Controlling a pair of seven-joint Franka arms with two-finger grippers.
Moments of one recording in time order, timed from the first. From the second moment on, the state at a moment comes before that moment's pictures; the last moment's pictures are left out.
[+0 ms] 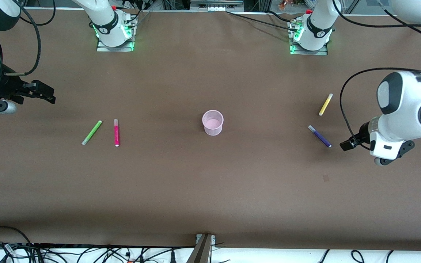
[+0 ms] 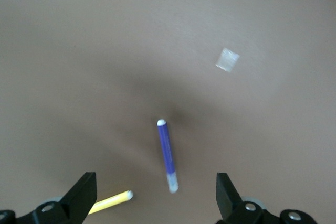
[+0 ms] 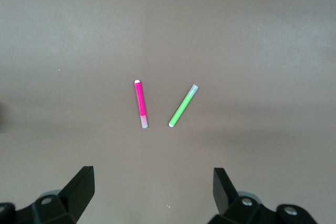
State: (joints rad) left arm -0.06 0.38 0.08 -1.75 0.00 2.00 -0.62; right arm 0.22 0.10 -0.18 -1.54 0.00 1.60 0.00
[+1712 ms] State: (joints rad) left arm -0.07 0.53 0.07 -2.05 -0.05 2.56 -0.88; right arm 0.22 0.10 -0.17 -1.54 0.00 1.60 0.00
